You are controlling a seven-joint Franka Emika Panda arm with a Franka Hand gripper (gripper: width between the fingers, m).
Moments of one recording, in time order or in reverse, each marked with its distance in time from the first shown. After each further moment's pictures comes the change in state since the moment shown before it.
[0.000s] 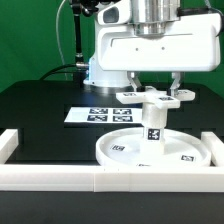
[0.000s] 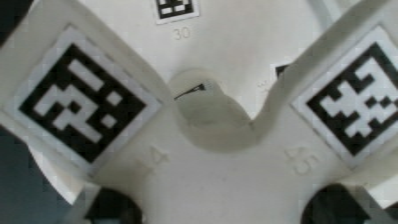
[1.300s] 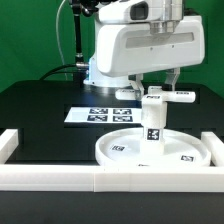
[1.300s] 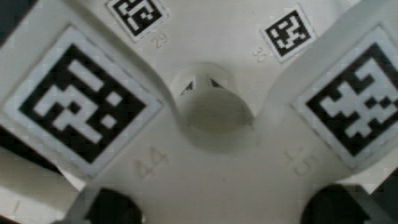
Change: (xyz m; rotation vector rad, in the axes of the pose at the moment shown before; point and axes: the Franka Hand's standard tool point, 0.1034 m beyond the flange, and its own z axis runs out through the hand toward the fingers) arm 0.001 0.000 -0.001 -0.046 -0.057 -1.166
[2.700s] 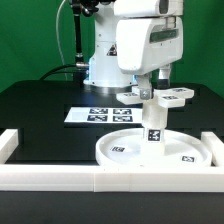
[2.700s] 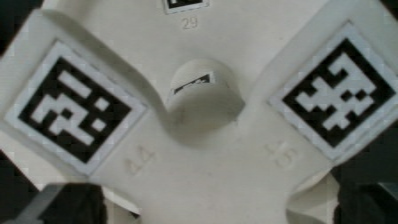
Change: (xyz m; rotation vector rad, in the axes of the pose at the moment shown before) arm 0.002 0.001 -0.005 -0.009 -0.004 -0.617
